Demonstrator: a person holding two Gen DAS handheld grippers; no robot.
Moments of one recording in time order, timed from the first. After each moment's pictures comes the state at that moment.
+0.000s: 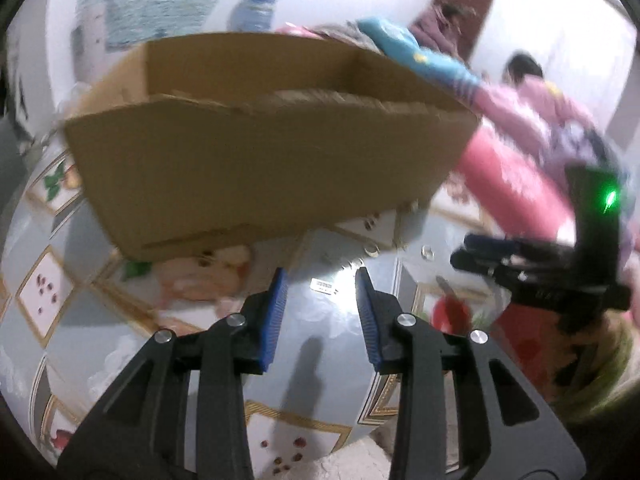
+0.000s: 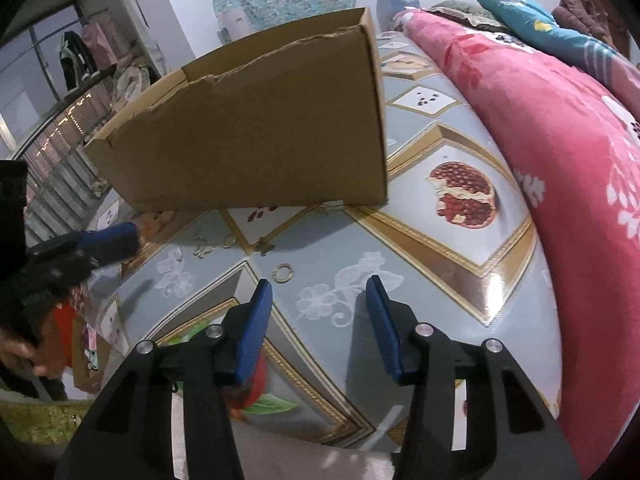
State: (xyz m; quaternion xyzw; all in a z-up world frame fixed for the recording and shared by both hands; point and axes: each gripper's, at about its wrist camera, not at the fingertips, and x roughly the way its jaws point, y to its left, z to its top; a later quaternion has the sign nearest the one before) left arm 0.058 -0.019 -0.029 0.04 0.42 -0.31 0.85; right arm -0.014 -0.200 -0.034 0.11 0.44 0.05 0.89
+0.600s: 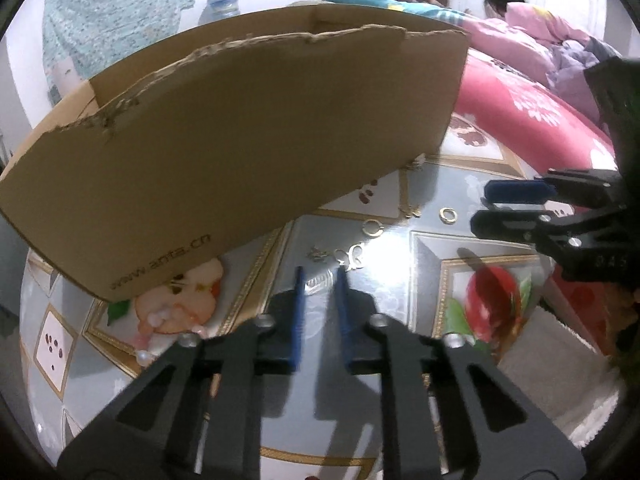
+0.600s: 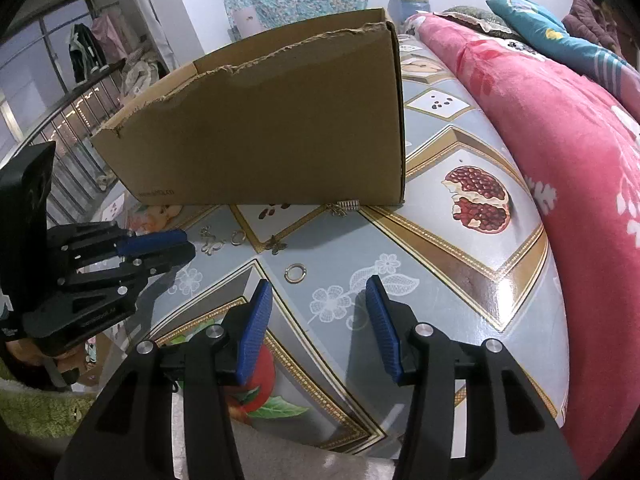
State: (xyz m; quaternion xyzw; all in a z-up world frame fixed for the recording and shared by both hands) left arm 0.058 -0.072 -0.054 0.17 0.40 -0.30 0.85; right arm -0.012 -0.195 -0.035 0.10 0.44 0.06 0.89
